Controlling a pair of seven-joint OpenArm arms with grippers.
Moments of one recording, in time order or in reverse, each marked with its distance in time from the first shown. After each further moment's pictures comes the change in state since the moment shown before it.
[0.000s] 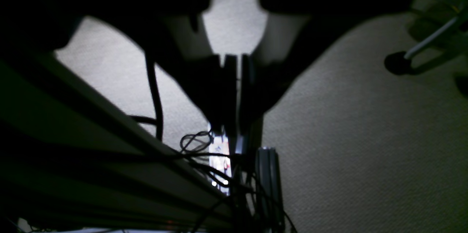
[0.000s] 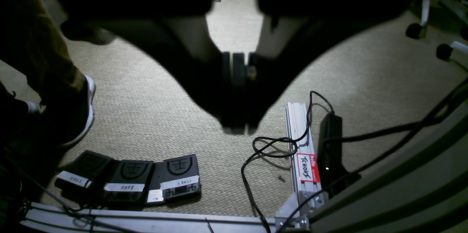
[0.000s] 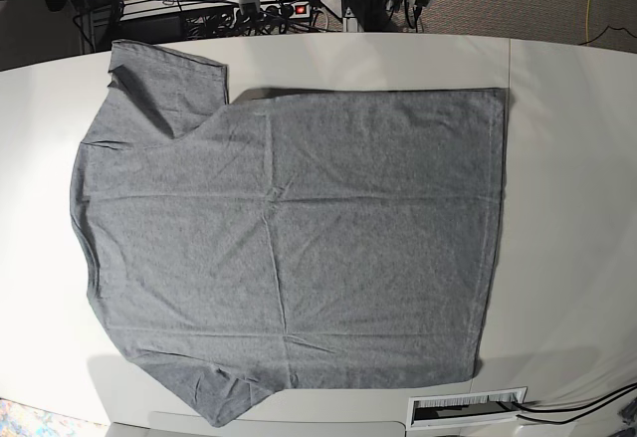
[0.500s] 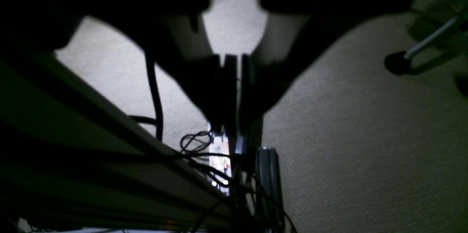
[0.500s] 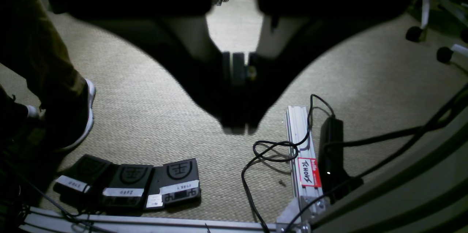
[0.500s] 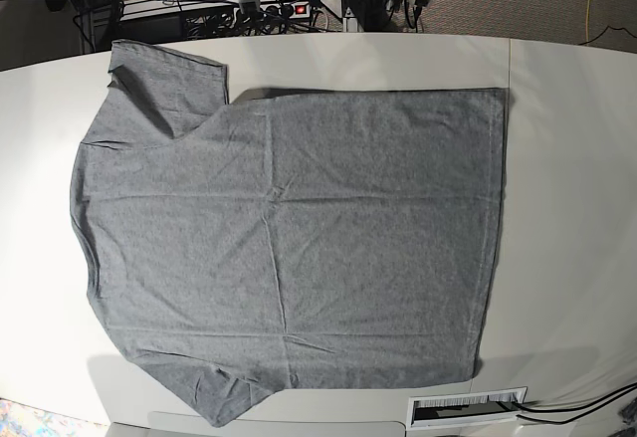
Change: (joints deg) left arm 0.0 0.0 0.0 0.0 0.0 0.0 0.0; right arm 0.0 0.0 0.0 0.0 0.0 0.0 -0.9
